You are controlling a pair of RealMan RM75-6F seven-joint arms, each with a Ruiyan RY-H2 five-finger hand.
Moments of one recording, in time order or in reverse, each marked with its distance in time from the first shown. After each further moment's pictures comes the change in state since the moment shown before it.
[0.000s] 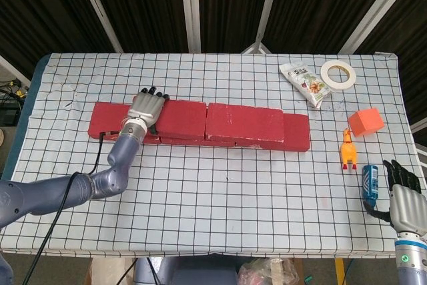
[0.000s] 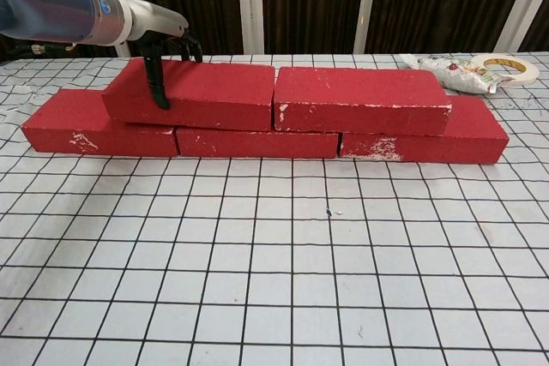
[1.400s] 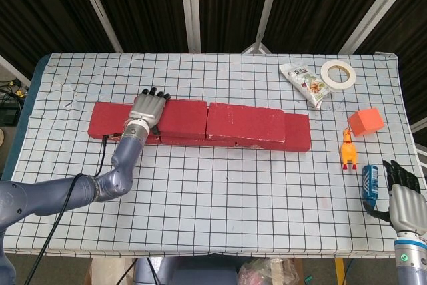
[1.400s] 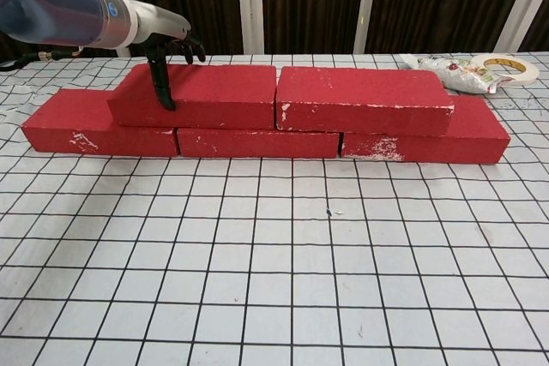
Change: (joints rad) left arm 0.005 -0.023 -0.038 0.002 -0.050 0.027 0.053; right arm 0.007 -0.001 0.002 0.000 0.015 -0.009 -0.010
